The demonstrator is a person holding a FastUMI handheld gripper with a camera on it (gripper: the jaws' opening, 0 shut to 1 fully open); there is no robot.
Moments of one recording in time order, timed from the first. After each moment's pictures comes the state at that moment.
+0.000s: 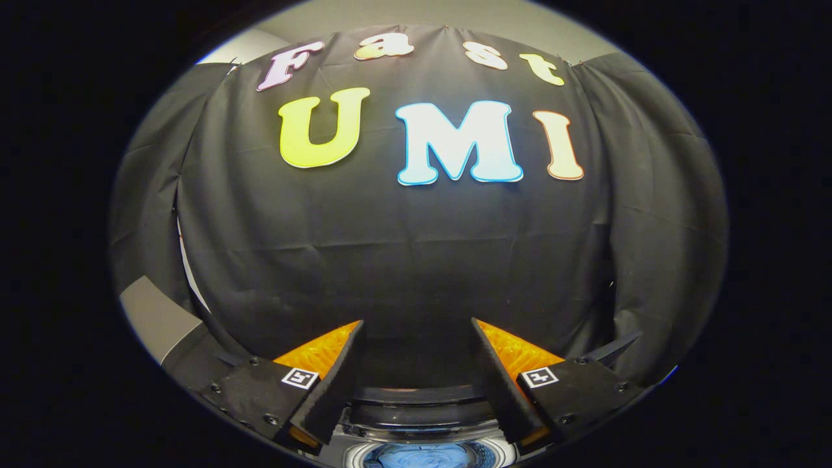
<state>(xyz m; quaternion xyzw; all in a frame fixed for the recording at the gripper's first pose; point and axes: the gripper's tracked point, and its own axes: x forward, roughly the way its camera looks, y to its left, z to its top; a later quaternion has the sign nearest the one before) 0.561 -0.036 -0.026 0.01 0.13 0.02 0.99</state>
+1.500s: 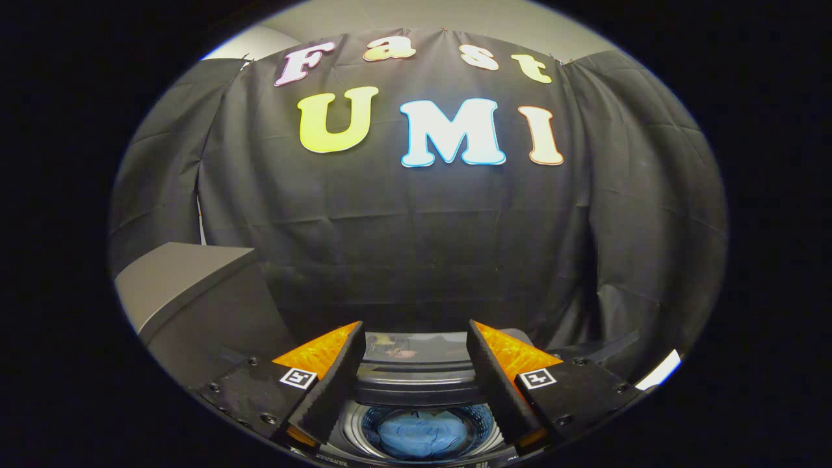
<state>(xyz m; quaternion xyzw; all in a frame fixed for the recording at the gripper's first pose) 0.430 -0.039 -0.082 0.00 0.17 0.02 0.99</state>
